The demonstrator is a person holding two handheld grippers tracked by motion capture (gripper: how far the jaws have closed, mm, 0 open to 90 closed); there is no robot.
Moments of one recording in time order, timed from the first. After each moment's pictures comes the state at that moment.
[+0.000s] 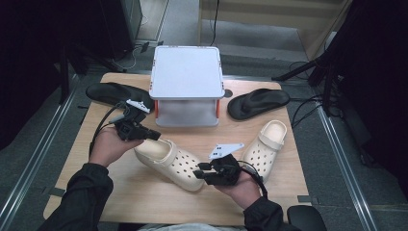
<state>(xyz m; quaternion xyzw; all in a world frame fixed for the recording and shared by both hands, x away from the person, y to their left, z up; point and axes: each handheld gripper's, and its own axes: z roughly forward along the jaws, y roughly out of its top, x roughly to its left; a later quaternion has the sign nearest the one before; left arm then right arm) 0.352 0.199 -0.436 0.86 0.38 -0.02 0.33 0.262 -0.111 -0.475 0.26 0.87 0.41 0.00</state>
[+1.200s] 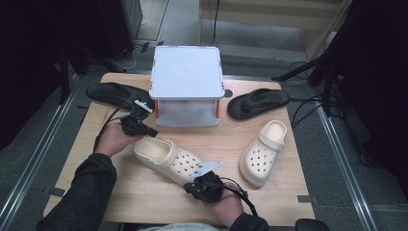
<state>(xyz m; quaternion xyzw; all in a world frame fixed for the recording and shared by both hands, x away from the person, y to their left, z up) 0.399 0.214 -0.493 0.88 0.38 -0.02 0.28 0.231 -0.073 -0.516 0.26 0.89 0.36 -0.01</state>
